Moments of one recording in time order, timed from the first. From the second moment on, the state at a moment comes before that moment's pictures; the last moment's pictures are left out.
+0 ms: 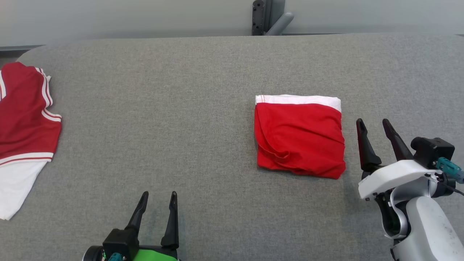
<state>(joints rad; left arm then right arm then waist) 0.07 0.05 -0.23 0.16 -0.24 -0.02 -0.26 -0.25 -0.12 0.02 0.24 0.35 0.13 -0.10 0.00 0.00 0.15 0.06</state>
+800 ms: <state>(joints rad) 0.04 0.05 -0.24 0.17 -0.26 -0.02 -0.26 -0.37 -0.05 0.31 0.57 0.26 0.13 -0.10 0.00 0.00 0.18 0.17</state>
